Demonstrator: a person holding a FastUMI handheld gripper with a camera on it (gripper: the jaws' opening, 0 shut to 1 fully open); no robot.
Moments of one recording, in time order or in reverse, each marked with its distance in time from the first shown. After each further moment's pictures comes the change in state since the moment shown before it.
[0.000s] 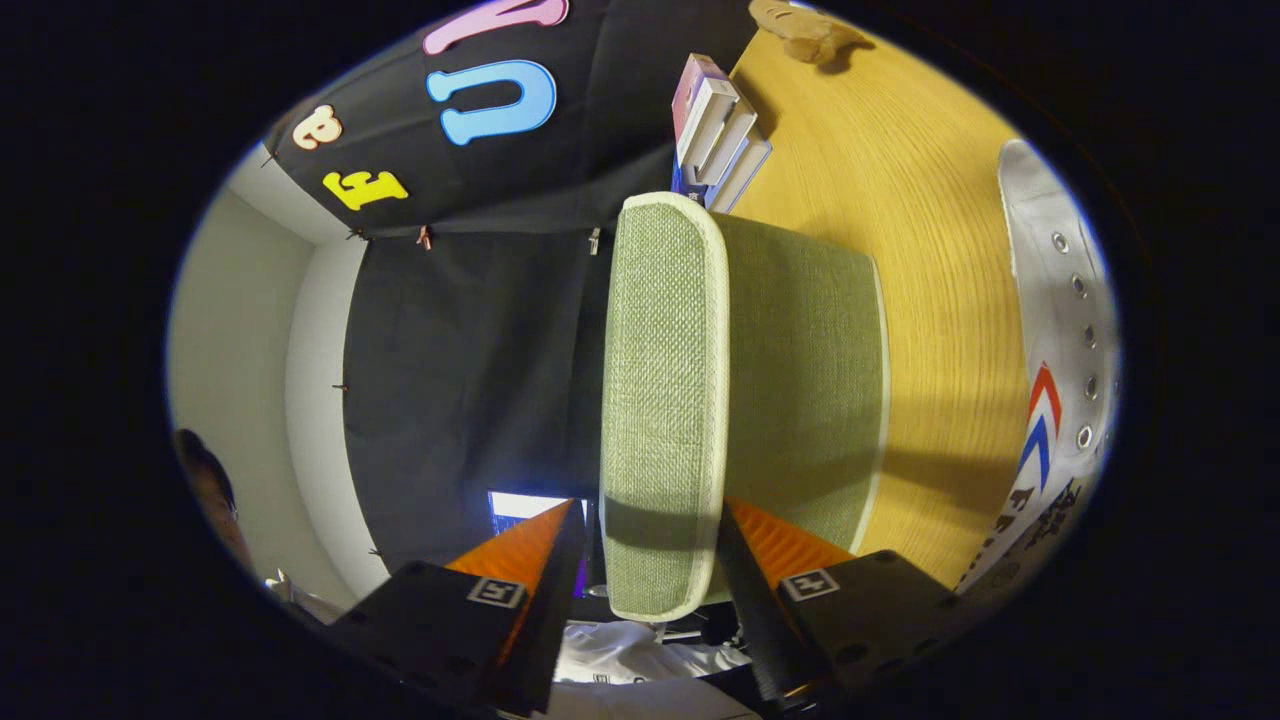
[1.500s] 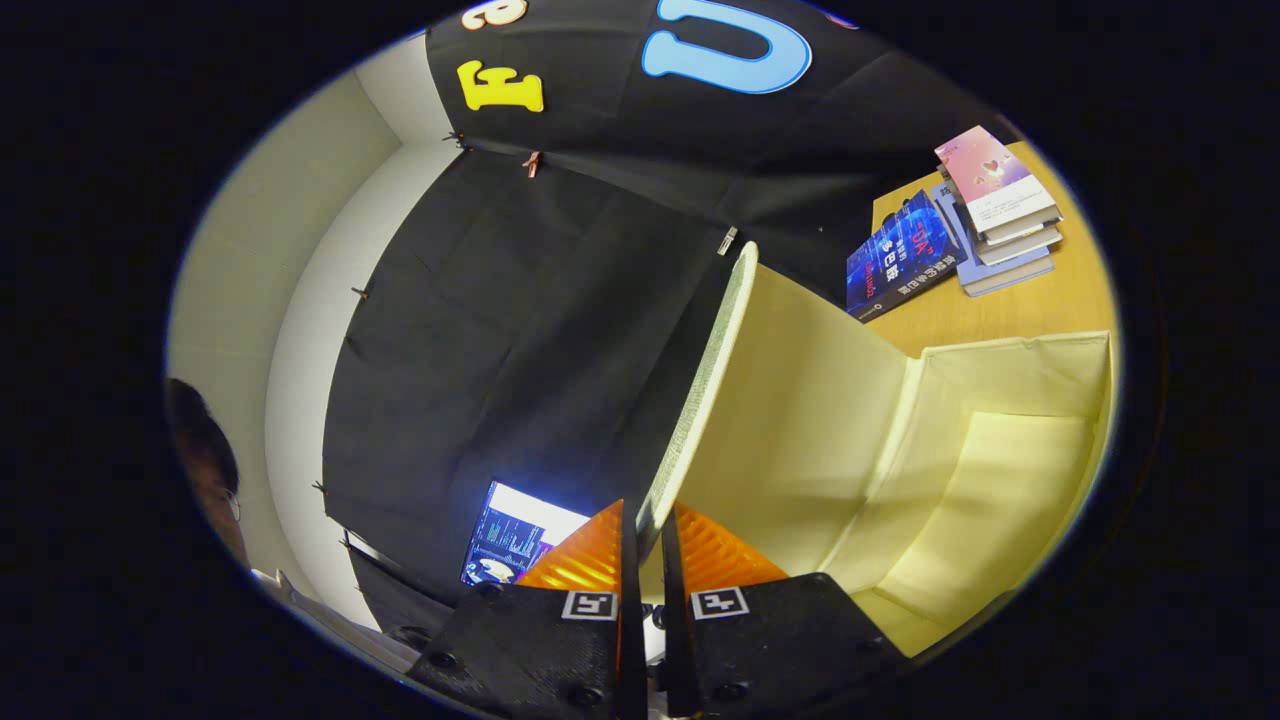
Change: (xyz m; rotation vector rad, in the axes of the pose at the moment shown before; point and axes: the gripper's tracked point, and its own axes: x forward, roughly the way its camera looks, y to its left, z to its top) arm 0.180 0.222 -0.002 -0.362 -0.018 0.052
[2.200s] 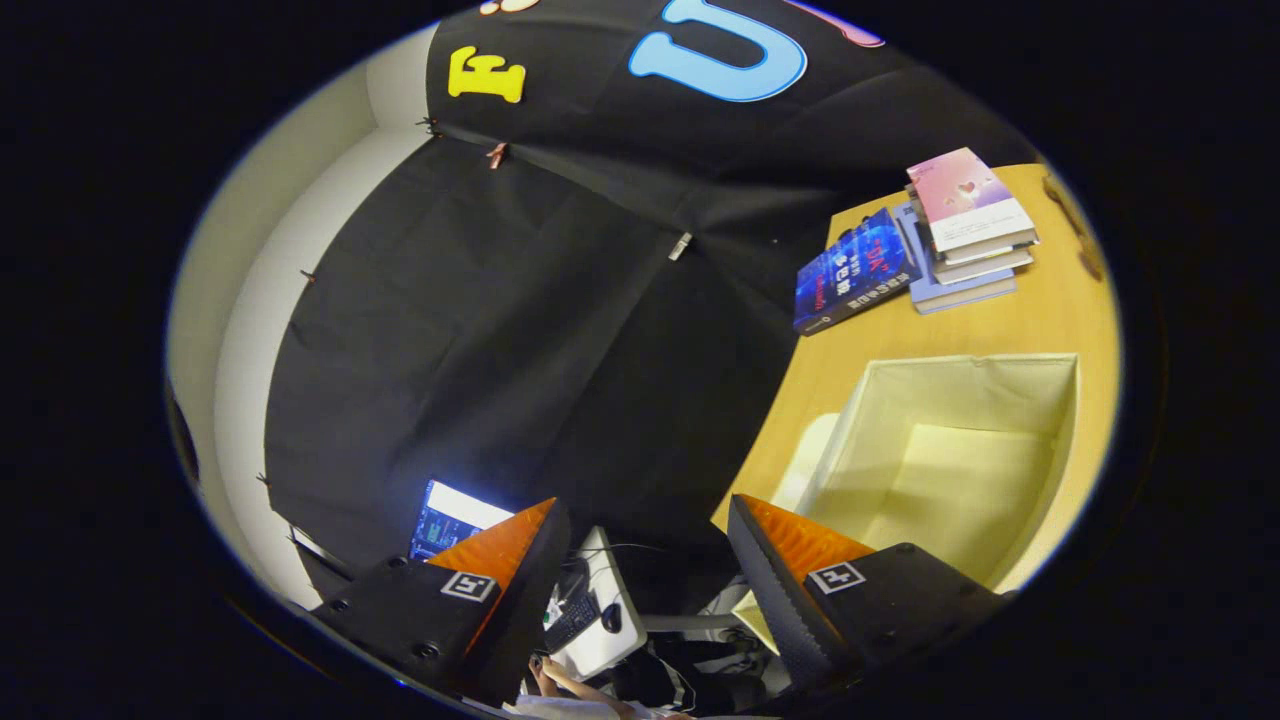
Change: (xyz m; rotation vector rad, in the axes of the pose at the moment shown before) arm -0.015 -0.044 0.001 -0.066 -0.009 -0.224
